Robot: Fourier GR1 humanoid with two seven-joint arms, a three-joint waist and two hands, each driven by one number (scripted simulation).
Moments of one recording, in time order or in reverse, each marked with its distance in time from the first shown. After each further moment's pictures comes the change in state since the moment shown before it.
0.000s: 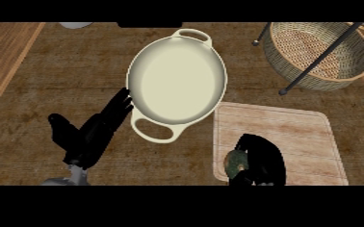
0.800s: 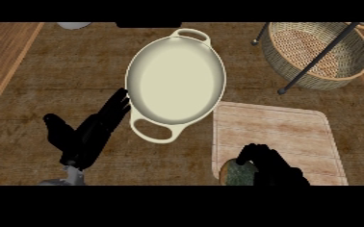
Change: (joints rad) left arm 0.009 -0.001 0.022 -0.013 0.000 -0.019 0.017; right arm 0.037 0.033 0.276 -0.539 0.464 0.126 0.150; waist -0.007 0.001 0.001
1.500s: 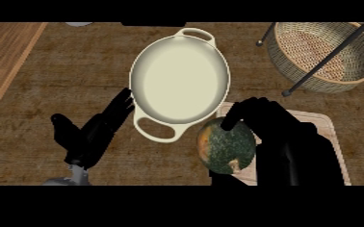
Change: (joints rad) left arm -0.009 -0.018 -0.010 0.014 -0.028 -0.008 -0.009; right arm -0.545 0.065 -0.148 -0.050 -0.194 0.138 0.060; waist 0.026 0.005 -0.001
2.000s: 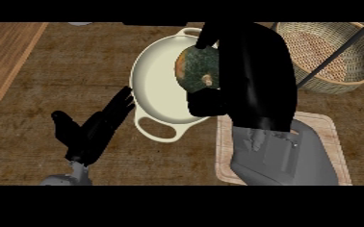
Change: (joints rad) left arm -0.021 -0.001 0.015 0.028 0.006 -0.021 -0.008; right arm -0.361 0.006 -0.265 0.410 -0.217 -0.058 -0.041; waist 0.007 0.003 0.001
